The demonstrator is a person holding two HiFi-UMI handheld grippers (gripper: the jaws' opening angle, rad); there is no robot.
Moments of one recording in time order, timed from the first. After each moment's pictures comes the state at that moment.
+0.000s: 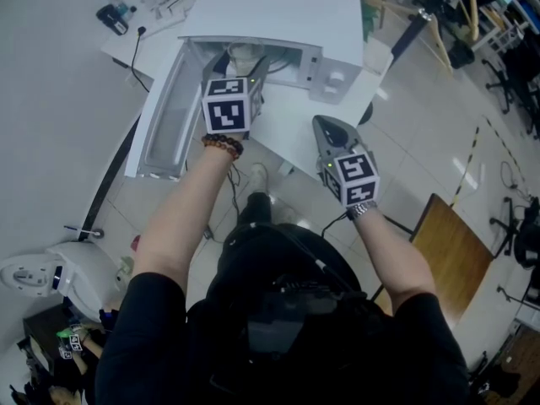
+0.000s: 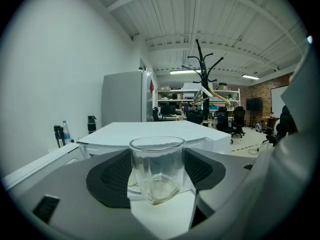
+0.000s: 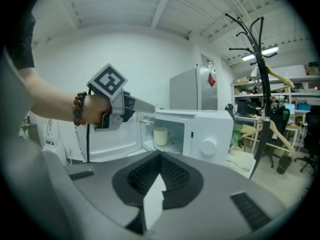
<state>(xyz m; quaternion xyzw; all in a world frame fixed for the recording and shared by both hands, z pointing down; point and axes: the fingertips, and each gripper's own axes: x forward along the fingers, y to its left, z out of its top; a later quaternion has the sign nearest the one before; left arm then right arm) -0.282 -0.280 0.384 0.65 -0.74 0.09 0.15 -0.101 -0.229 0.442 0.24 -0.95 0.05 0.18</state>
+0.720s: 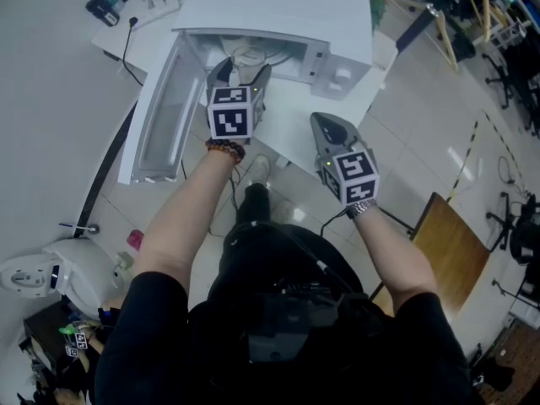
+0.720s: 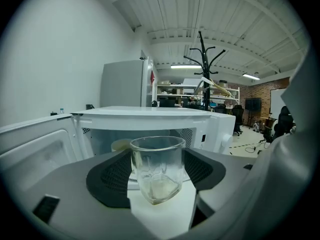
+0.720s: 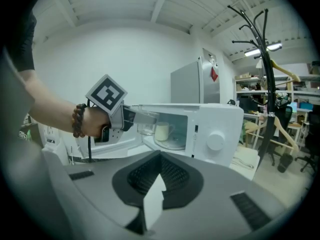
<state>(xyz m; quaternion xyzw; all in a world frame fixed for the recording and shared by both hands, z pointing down) -0.287 -0.285 0.452 0.65 -0.73 0.10 0.18 -0.117 -0.236 0.464 0.23 -0.95 0.06 0.20</state>
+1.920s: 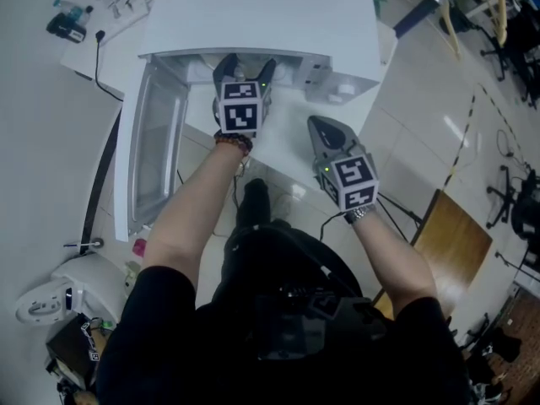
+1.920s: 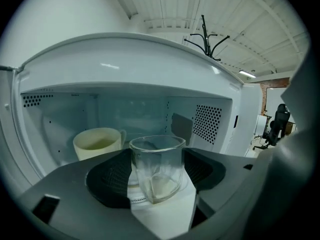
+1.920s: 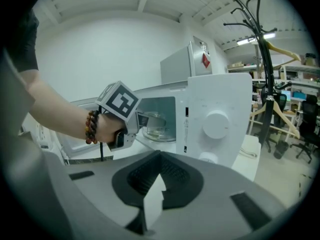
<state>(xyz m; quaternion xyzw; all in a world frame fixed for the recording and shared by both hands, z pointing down) -0.291 -0.378 0.526 0.68 -0.70 0.12 0.21 -0.135 -0.283 0.508 0.26 -0.93 0.11 0.24</state>
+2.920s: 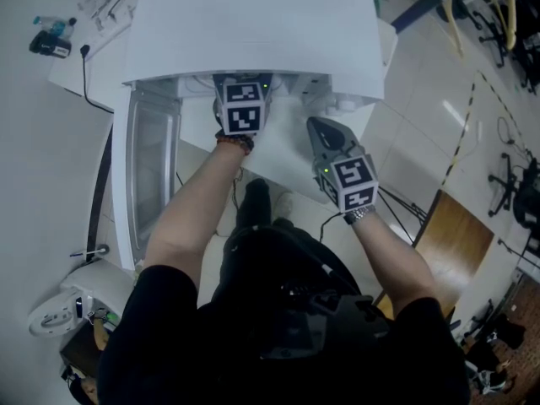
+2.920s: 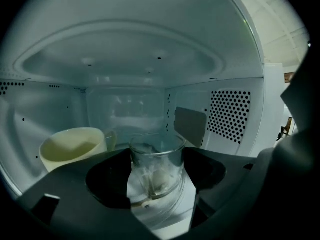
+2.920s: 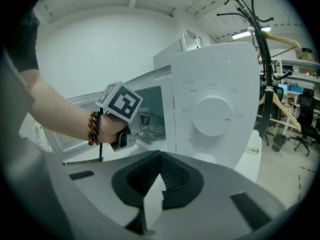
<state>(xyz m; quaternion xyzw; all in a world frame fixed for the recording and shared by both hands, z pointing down) -0.293 -0.423 0.549 0.68 -0.69 0.14 0.20 -0.140 -0.316 0.530 0.28 -0.92 0.14 0.25</state>
